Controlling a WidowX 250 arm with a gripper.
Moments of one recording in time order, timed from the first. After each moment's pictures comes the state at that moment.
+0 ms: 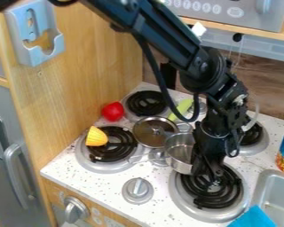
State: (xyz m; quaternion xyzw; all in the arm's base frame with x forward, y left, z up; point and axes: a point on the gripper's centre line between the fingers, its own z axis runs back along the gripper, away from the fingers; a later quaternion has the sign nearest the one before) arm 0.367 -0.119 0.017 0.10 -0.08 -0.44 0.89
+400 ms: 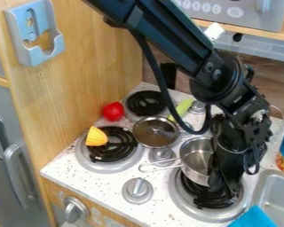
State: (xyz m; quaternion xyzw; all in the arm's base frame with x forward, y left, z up) arm 0.344 -0.147 0.025 0.10 -0.11 -0.47 0.87
